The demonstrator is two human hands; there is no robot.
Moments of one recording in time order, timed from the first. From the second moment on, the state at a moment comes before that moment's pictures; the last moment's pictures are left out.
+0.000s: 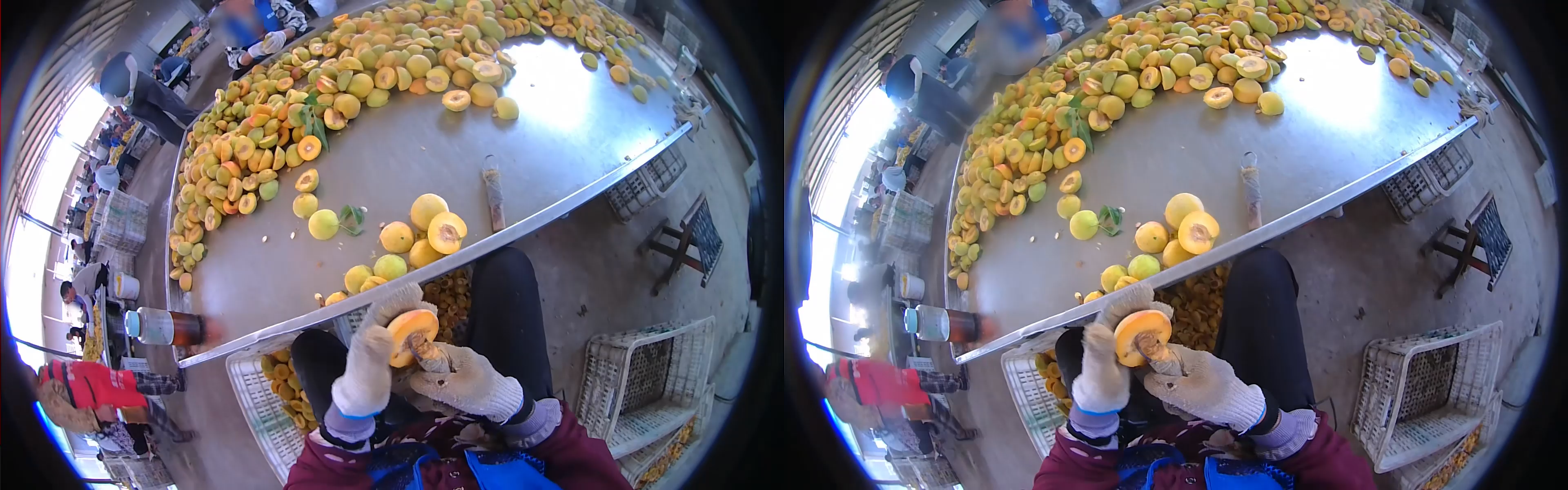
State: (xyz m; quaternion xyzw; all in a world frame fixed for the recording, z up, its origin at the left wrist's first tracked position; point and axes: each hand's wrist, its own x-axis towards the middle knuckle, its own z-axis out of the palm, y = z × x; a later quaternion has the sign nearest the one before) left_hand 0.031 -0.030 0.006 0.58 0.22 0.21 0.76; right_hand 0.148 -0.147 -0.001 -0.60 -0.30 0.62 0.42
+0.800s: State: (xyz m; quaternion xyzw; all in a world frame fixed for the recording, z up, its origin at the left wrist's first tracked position) left_hand 0.045 -0.037 0.016 0.43 0.33 0.22 0.81; right_hand 0.154 -0.155 -0.021 -0.18 -0.13 0.87 0.44
